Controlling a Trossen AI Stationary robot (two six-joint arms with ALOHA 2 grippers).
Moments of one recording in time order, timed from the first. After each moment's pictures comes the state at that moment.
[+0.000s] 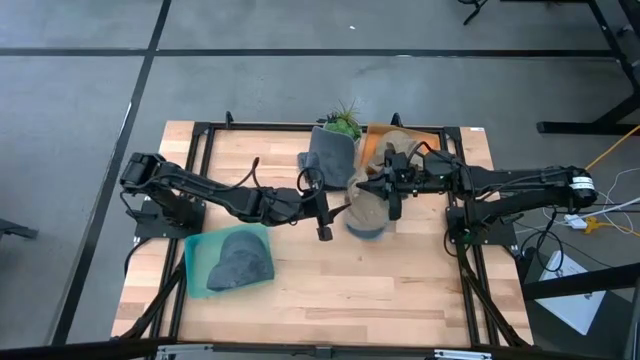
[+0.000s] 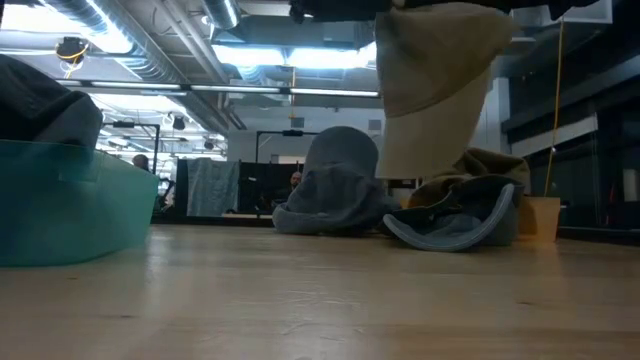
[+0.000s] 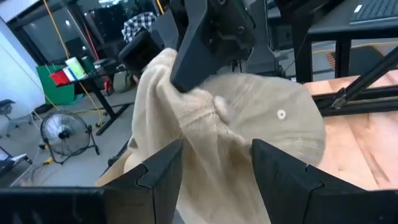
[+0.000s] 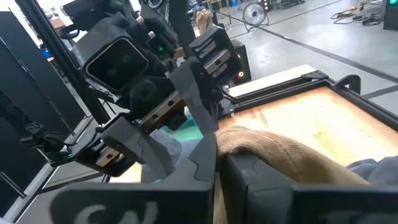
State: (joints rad) left arm -0.17 1.60 1.13 0.31 -0.53 0.21; right arm -0.08 1.00 0.75 0.17 -0.05 0.31
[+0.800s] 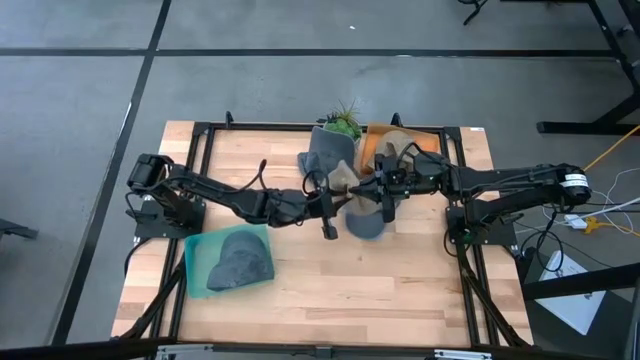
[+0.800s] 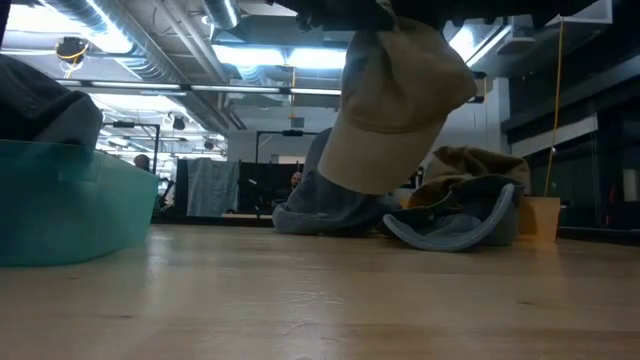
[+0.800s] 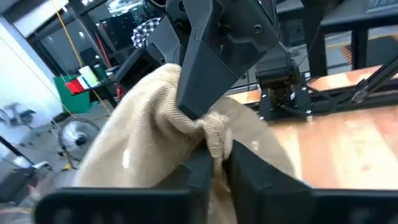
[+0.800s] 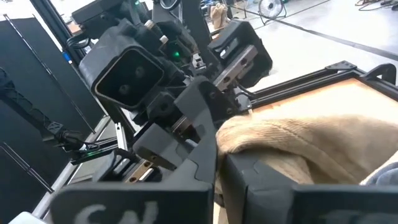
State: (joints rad) left arm -0.15 1.66 1.13 0.39 -0.56 0.28; right arm -0.08 1.09 0.75 0.27 -0.13 0.35
